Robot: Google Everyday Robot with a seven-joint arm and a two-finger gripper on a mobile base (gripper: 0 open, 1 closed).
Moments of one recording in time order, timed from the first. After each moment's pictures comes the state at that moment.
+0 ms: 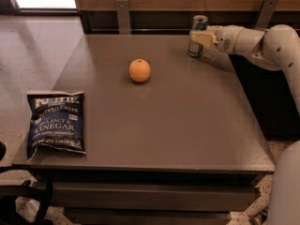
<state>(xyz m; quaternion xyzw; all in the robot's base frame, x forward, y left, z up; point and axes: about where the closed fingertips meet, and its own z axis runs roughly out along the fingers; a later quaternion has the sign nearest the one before) 0.820 -0.198 0.886 -0.28 0.69 0.28 0.61</state>
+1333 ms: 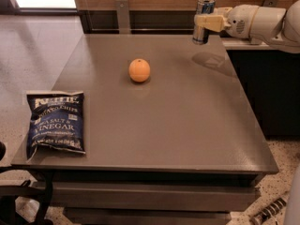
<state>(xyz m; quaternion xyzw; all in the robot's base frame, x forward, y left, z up) 0.768 -0.197 0.964 -0.33 0.67 0.29 0.60</state>
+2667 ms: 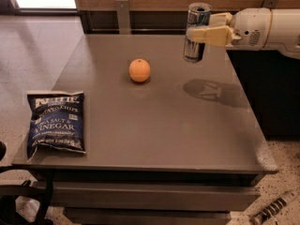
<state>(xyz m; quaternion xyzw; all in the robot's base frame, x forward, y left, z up) 0.615 -0.132 0.996 -0.43 0.61 0.37 0.55</state>
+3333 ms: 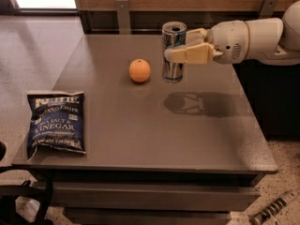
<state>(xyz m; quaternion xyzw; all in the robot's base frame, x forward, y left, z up) 0.556 -0.071 0.978 -0.50 0.57 0.45 0.48</state>
